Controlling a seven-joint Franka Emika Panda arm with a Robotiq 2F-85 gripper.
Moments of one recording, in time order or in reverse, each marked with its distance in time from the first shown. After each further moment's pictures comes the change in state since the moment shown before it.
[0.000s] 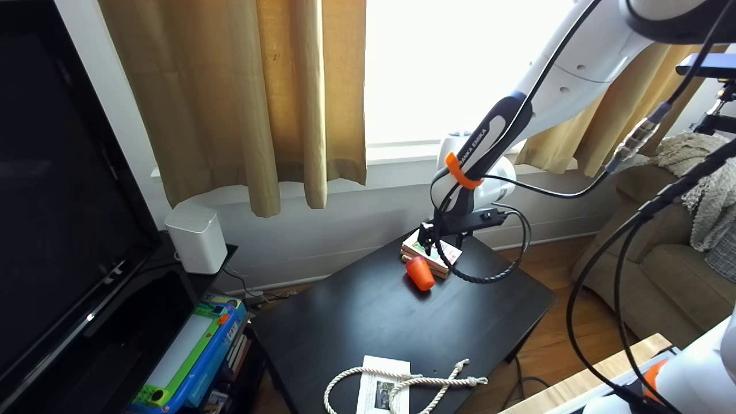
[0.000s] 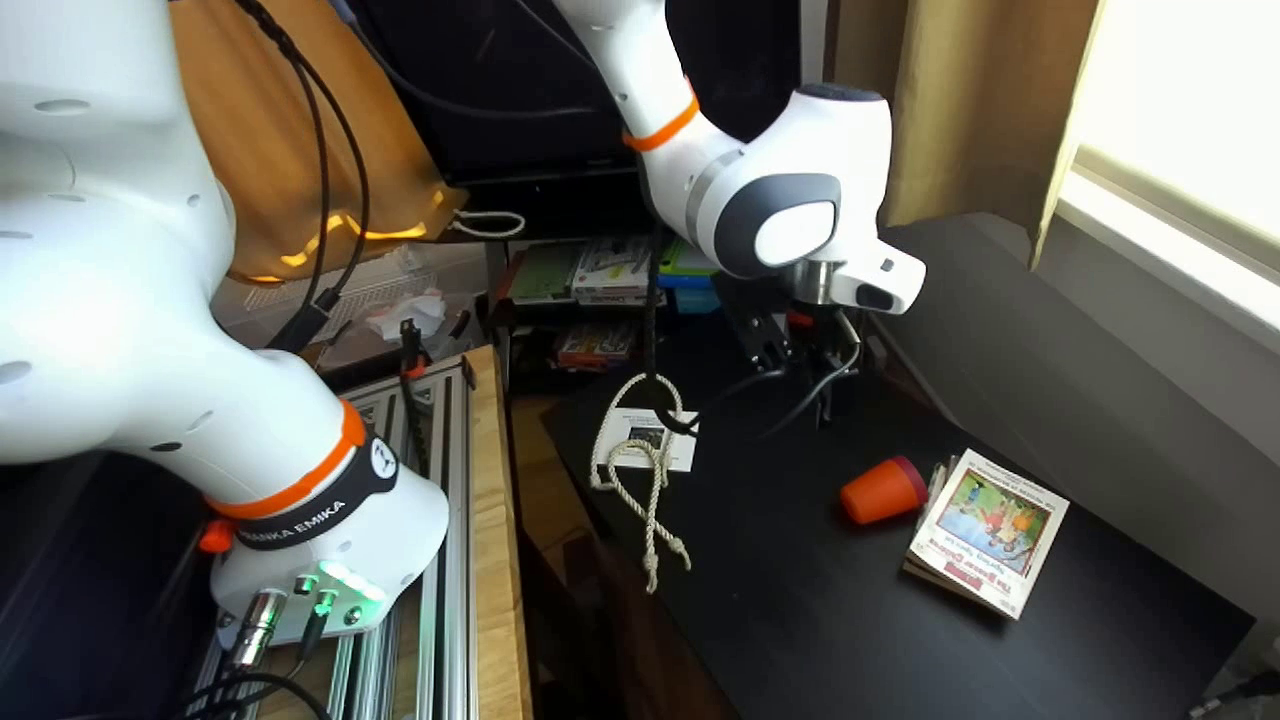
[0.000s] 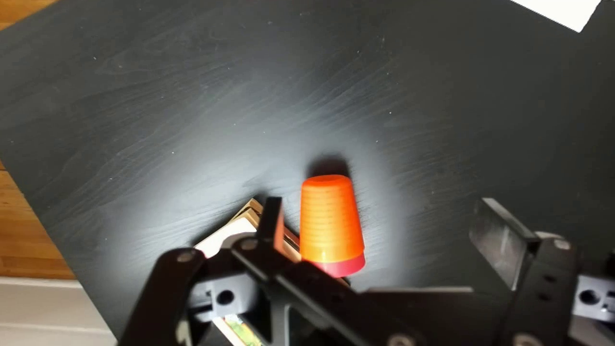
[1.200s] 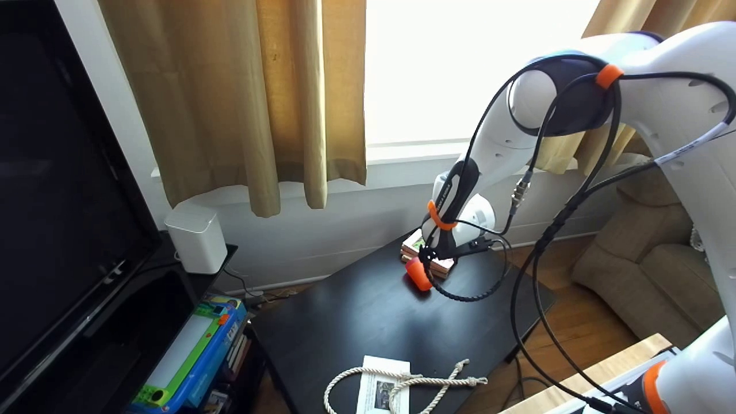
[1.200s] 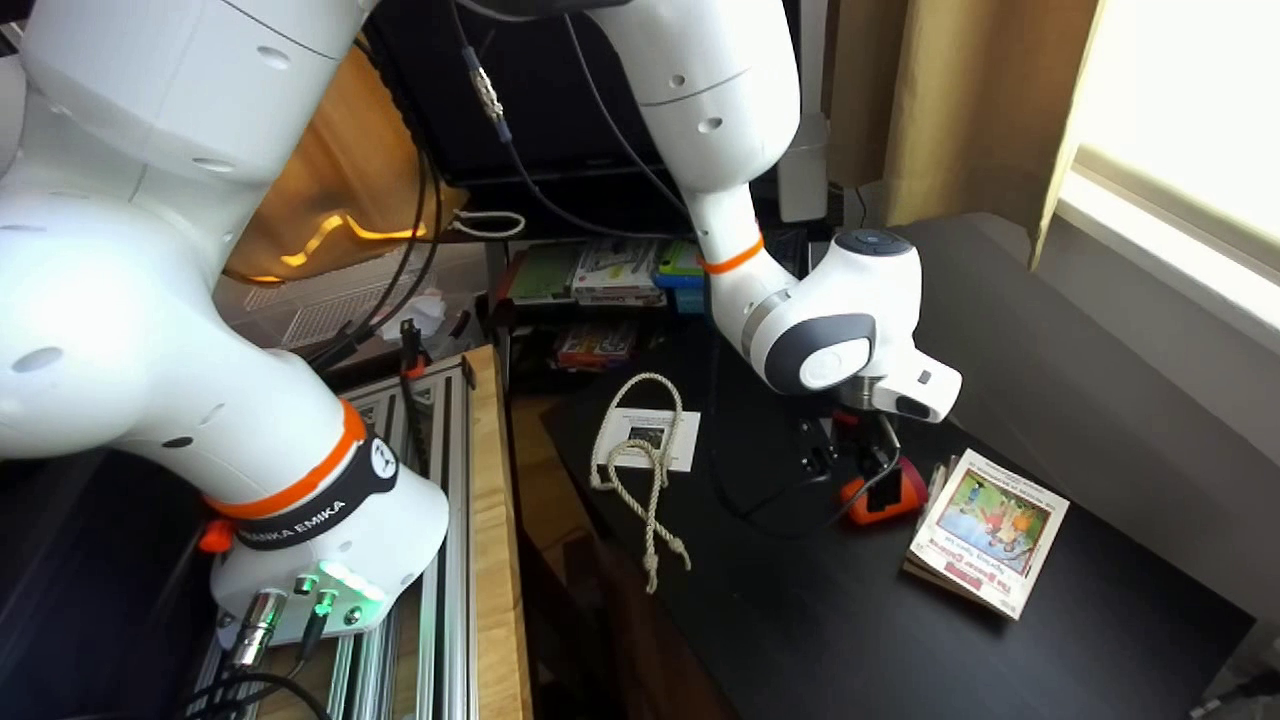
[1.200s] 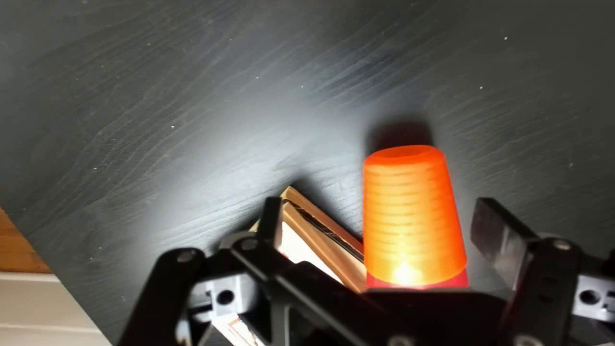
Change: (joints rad) arm 0.096 0.427 -0.149 0.292 0.100 0.187 -0.007
